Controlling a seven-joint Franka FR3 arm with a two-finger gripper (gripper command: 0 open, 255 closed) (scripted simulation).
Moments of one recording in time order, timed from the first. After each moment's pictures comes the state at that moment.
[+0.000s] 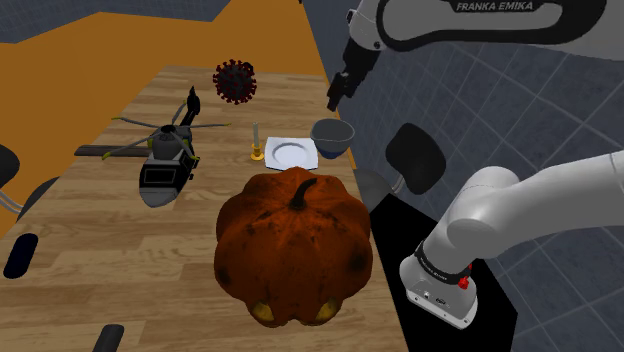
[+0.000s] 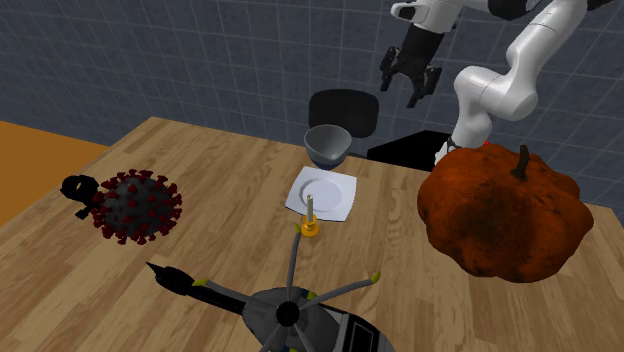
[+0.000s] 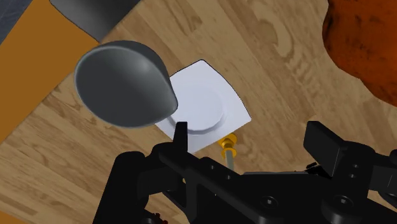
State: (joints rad) arm 0.02 -0.67 -0.01 -2.42 -0.02 1.99 -0.12
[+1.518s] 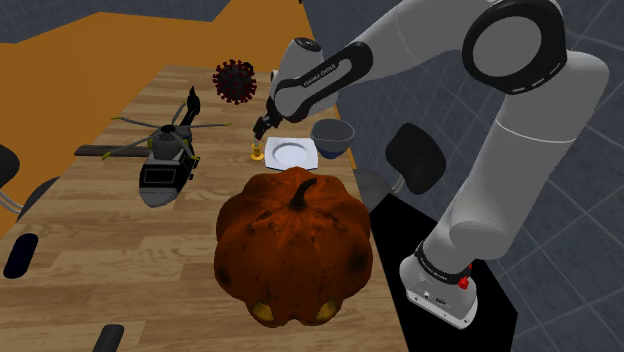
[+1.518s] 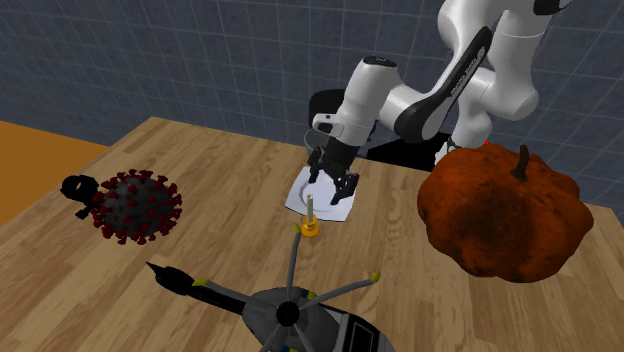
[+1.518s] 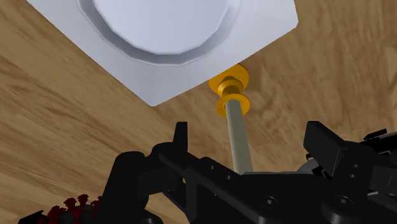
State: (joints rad) arm 0.08 0.14 0.00 -2.19 0.09 2.75 -0.20
